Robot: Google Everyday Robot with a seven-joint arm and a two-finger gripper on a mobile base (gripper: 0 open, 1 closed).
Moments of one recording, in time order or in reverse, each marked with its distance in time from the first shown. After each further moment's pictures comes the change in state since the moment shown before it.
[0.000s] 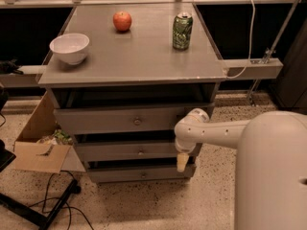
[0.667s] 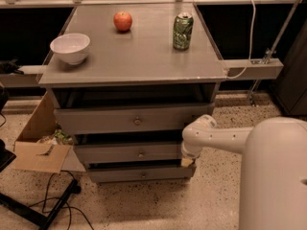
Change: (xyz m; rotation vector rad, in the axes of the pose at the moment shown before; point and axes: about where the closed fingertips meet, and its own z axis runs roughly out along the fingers) arm 0.030 0.019 0.026 -0.050 -0.015 0.122
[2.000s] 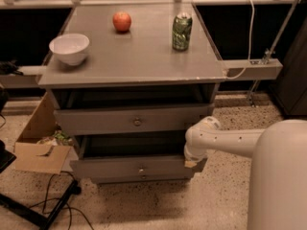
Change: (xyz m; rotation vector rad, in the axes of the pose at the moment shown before) arm 0.010 0.015 -0.017 -0.023 0.011 0.001
